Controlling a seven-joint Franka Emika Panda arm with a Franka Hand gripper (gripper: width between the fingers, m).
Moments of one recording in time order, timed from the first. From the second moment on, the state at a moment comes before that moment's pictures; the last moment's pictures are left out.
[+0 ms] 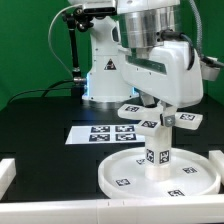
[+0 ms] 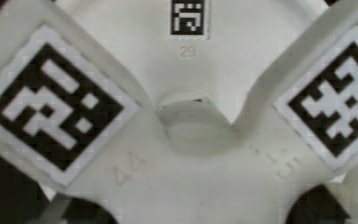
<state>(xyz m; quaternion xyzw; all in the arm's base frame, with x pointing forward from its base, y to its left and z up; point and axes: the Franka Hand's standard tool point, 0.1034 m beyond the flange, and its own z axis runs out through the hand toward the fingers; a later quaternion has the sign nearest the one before) 0.558 0.040 0.102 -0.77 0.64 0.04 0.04</state>
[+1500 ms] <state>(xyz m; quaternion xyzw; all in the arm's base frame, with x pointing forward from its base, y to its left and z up) 0.563 0.055 0.138 -0.88 0.46 0.03 0.06</state>
